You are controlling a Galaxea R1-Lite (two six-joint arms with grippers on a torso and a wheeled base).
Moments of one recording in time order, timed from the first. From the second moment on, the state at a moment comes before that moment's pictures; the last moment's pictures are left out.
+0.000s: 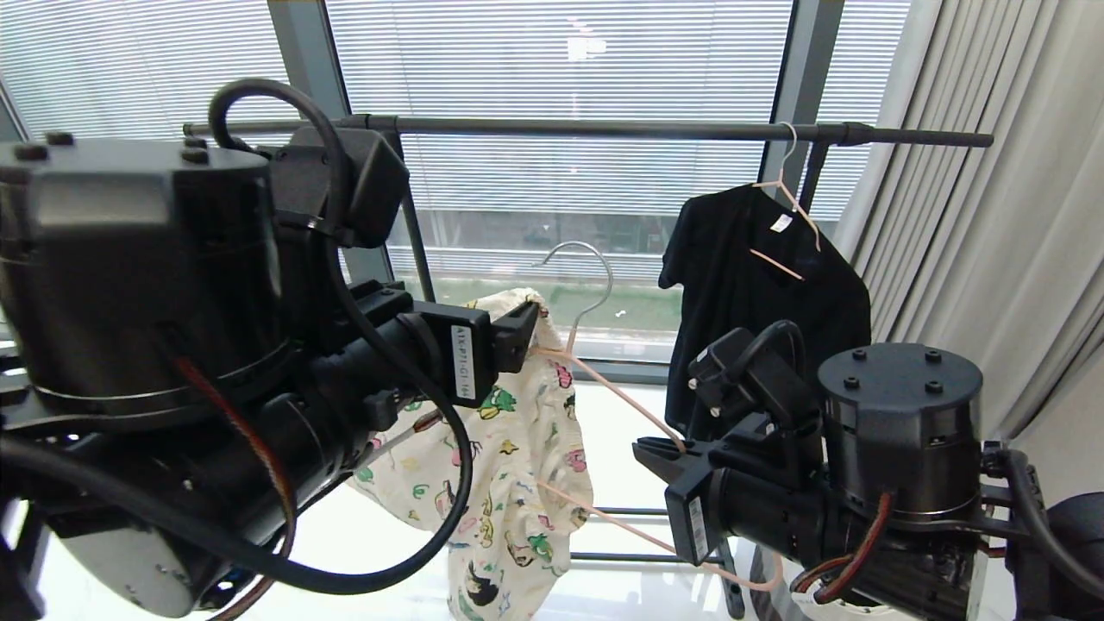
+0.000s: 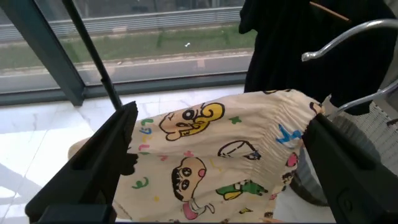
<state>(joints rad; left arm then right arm) -0.87 1.44 -0.92 -0.32 0.60 -0.03 1.00 1.65 -0.74 -0.58 -0.16 0.14</state>
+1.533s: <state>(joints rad) -0.83 1.17 -0.51 -0.34 -0.03 0.36 0.98 1.35 -0.35 -0.80 0.05 -0.28</state>
